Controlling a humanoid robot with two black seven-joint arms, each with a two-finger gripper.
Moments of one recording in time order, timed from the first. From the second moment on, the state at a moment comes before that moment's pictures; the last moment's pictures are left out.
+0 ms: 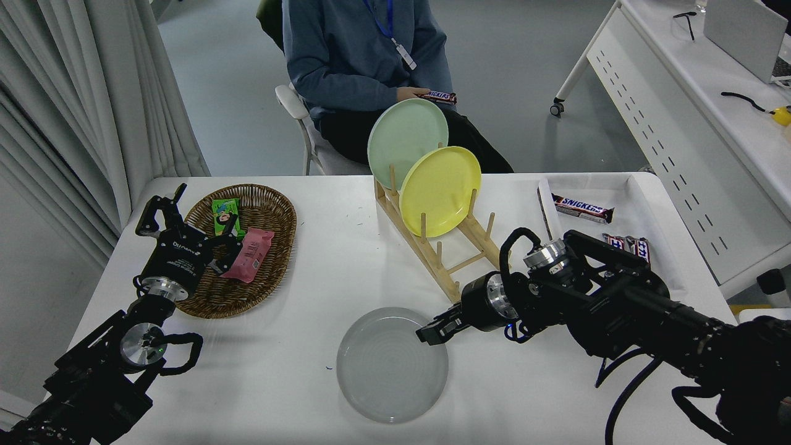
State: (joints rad) left arm -0.50 0.26 -1.09 -0.53 0.20 -0.58 -0.44; right arm 0.93 -0.11 0.33 0.81 1.11 -0.77 -0.38
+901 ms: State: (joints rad) left arm -0.50 0.26 -1.09 -0.53 0.20 -0.58 -0.44; right arm 0.92 -0.21 0.38 0.90 0.48 0.03 -0.27
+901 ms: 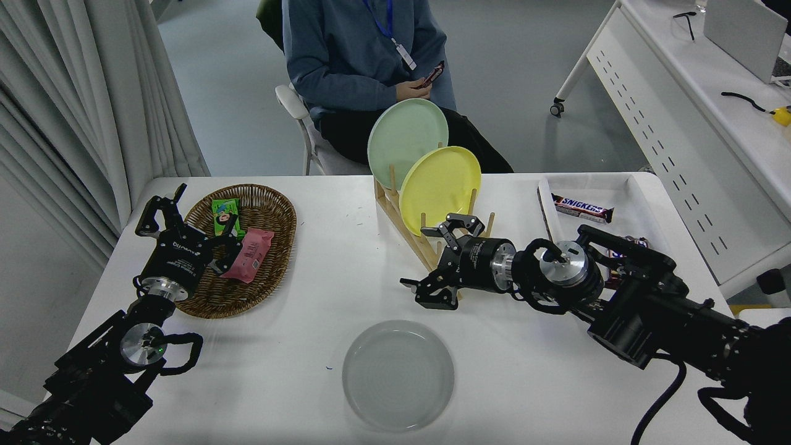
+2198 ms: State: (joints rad) left arm -0.50 0.26 -1.09 -0.53 0.20 -0.58 -0.44; right arm 0.57 -0.31 1.13 0.68 -0.06 0.31 0.08
